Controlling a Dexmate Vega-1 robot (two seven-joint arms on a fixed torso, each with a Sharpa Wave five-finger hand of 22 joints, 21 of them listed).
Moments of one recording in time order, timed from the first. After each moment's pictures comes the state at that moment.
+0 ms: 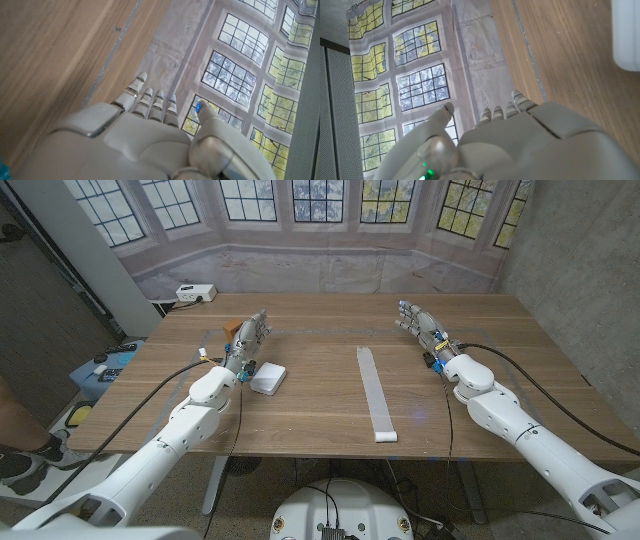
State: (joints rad) left arm 0.92 0.56 0.36 -1.42 -0.64 -0.27 0.00; left_hand 0.29 0.18 0.64 0.13 0.17 -0.09 0.08 0.18 0.17 -0.13 0.09 0.21 0.18 -0.12 0.10 0.18 0.17 0.02 0.06 0.23 0.17; right arm -0.86 -0.60 -0.42 -1.45 0.52 0.23 -0.01; right_hand 0.27 0.16 0.41 0.01 0.19 0.16 -0.06 0.19 0.18 0.14 -0.05 0.19 0.19 0.08 -0.04 0.20 0.20 0.33 -0.04 0.18 0.17
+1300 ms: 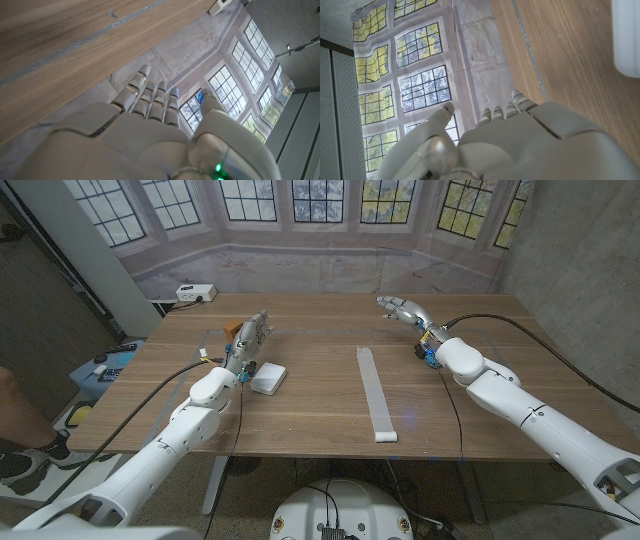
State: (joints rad) left arm 0.92 0.56 0.36 -1.41 -0.63 -0.29 -0.01; left_hand 0.29 0.18 0.64 0.12 0.17 -0.09 0.08 0.18 0.17 -0.13 0.09 0.21 0.18 -0.12 0.10 0.18 0.17 0.03 0.06 0.22 0.17; right arm -0.77 -0.70 -0.53 -1.59 0.15 0.11 -0.09; right_hand 0.42 0.14 0.44 -0.14 0.18 0.28 -0.04 0.21 0.18 0.30 -0.01 0.22 0.19 0.18 -0.04 0.22 0.19 0.44 -0.04 0.20 0.16
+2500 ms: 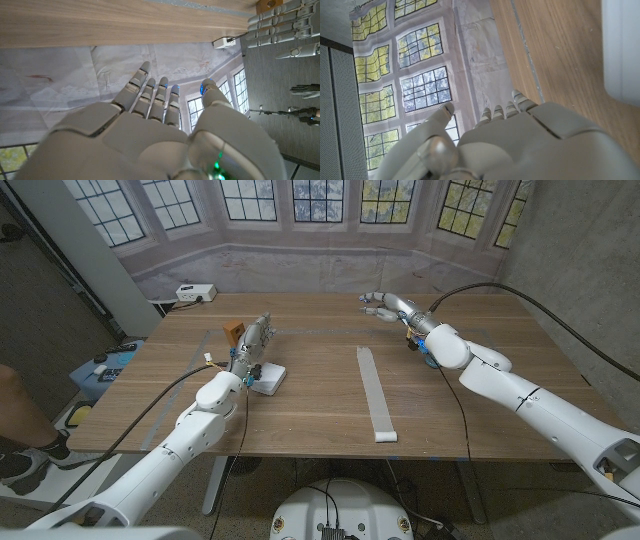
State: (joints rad) left arm 0.95 0.54 0.37 -1.45 -0.62 -0.29 0.05; left_hand 0.29 0.18 0.64 0.11 0.17 -0.08 0.07 0.18 0.17 -0.11 0.10 0.21 0.18 -0.12 0.11 0.18 0.17 0.03 0.06 0.21 0.17; right arm -0.67 -0.73 -0.64 -1.67 -0.25 0.01 -0.09; right_hand 0.58 0.11 0.45 -0.18 0.18 0.32 -0.04 0.21 0.18 0.38 -0.04 0.23 0.19 0.25 -0.04 0.23 0.18 0.51 -0.05 0.20 0.16
